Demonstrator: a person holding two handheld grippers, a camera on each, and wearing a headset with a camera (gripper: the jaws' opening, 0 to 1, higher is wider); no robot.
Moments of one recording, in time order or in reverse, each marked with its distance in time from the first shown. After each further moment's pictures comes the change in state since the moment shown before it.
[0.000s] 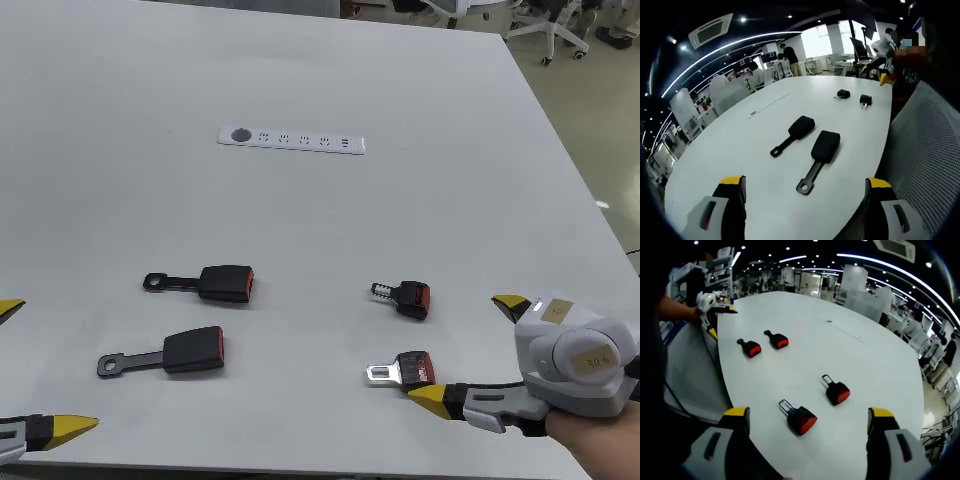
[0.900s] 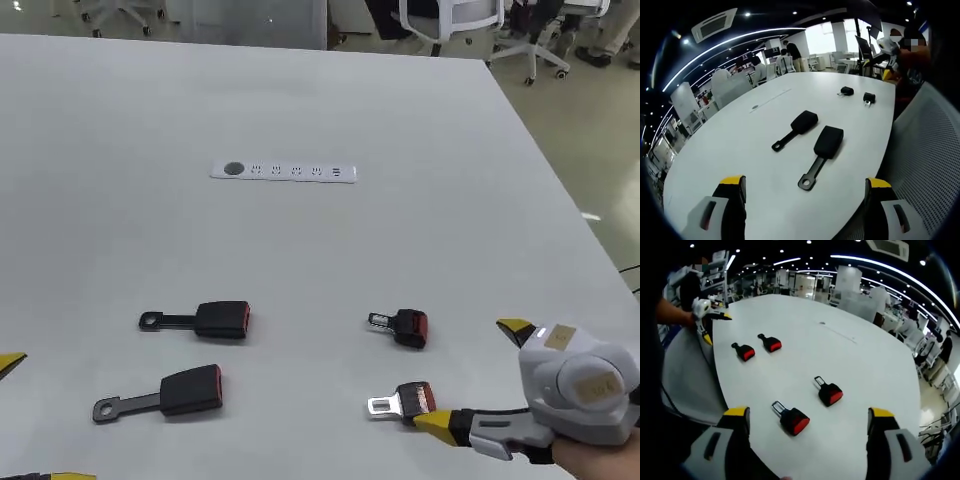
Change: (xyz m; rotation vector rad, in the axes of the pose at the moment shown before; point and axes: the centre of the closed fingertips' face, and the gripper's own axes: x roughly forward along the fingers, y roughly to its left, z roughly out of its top) left arm 0.004 -0.006 -0.006 -0.009 0.028 -0.042; right arm 0.001 -0.005 -0.004 0.000 0.024 -0.020
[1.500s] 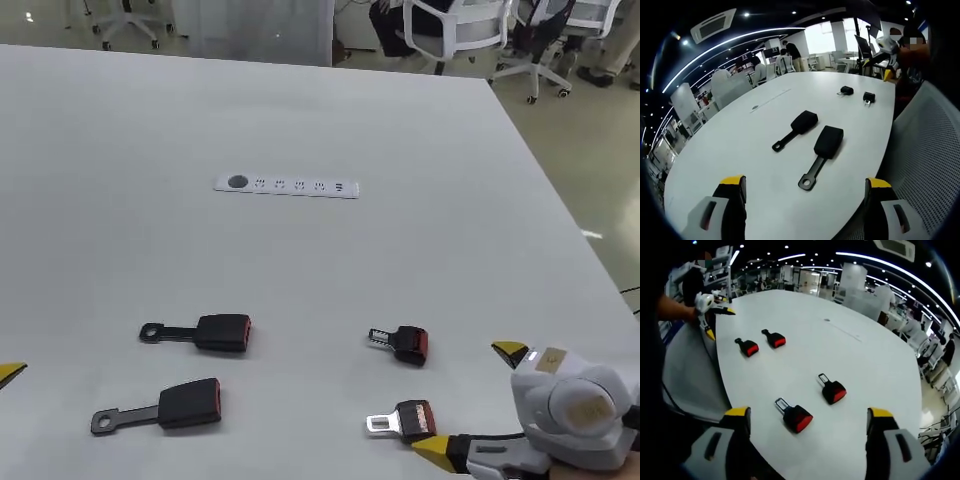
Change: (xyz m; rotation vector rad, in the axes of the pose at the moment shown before) left arm -0.002 0.001 0.002 0.003 -0.001 0.006; right arm -0.001 0.004 0.002 0.003 0.002 0.020
